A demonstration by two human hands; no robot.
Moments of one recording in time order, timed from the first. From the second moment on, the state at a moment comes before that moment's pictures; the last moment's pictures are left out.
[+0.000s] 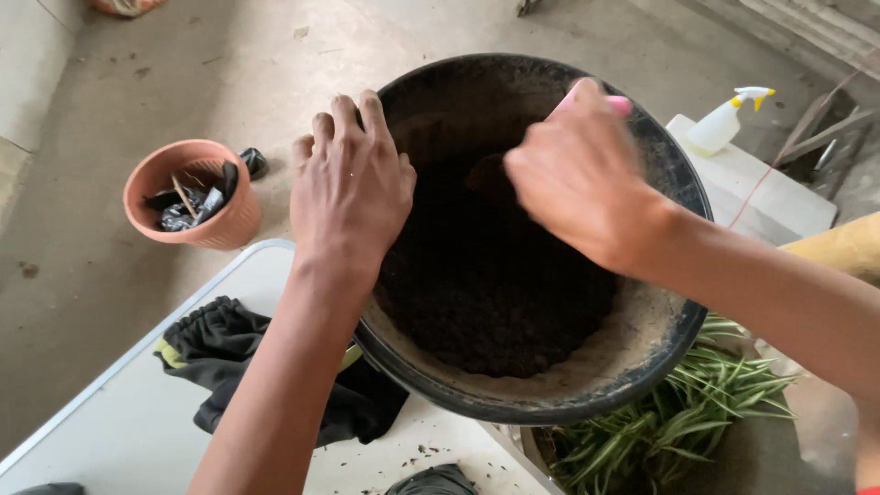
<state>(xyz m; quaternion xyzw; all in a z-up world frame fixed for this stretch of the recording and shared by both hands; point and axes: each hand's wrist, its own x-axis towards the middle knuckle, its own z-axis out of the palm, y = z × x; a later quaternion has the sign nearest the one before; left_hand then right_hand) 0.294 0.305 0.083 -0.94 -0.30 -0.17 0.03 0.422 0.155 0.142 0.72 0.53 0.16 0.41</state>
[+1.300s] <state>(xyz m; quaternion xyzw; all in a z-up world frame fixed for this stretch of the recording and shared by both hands) 0.295 0.303 0.091 -0.95 -0.28 -0.16 0.04 0.489 0.123 0.065 0.72 0.63 0.03 0.28</state>
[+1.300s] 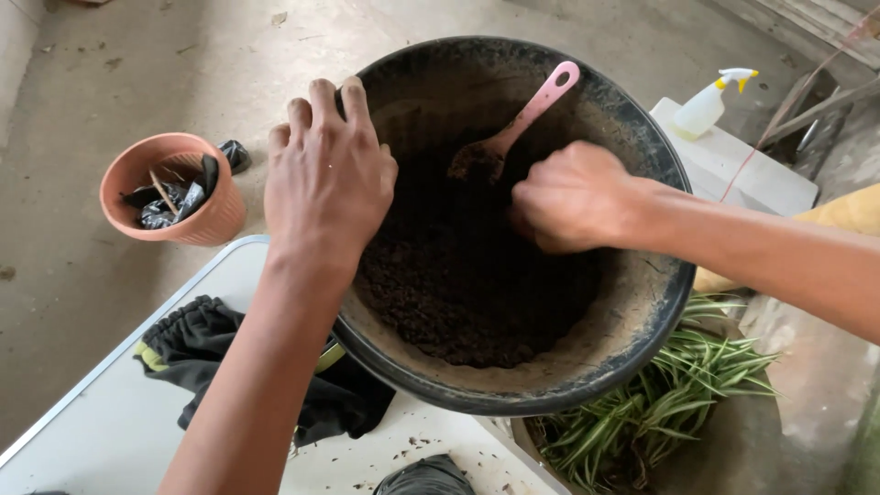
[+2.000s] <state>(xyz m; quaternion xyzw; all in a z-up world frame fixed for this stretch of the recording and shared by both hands) 0.293 0.302 0.093 -0.95 -0.26 -0.18 0.04 0.447 0.121 0.092 0.73 0.62 -0.06 0.26</state>
